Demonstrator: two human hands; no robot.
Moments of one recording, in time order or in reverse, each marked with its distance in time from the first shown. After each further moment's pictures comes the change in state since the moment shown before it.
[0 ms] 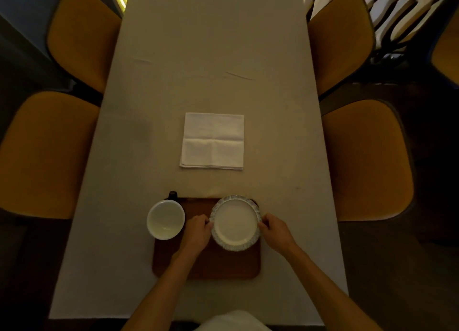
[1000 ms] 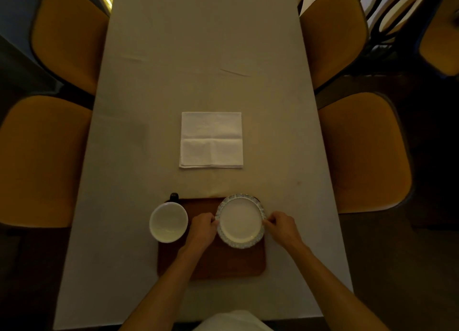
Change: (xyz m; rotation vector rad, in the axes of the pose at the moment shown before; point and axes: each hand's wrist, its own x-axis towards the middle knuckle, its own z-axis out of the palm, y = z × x) left_hand 0.015 0.002 -0.002 0.105 -0.077 0.040; right_hand 0.013 0.018 0.010 0.003 0.105 0.141
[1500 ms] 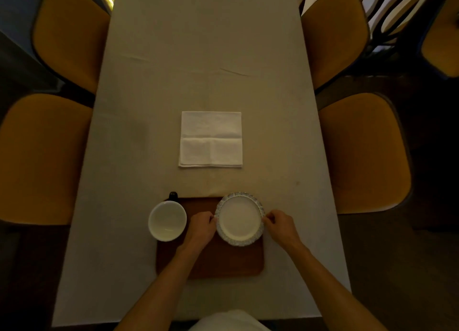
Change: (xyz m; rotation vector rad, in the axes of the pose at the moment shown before) left_hand 0.001 0.000 0.000 -0.029 0.014 0.010; right_hand -0.003 -0.002 -0.002 0.053 0.033 -0.057
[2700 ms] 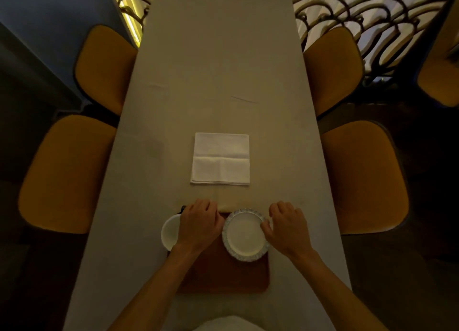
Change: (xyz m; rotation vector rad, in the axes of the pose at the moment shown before) left_hand -0.029 0.027 -0.069 0.526 0.543 0.441; right_hand -0.028 -0.060 -0.045 -0.617 0.438 -0.528
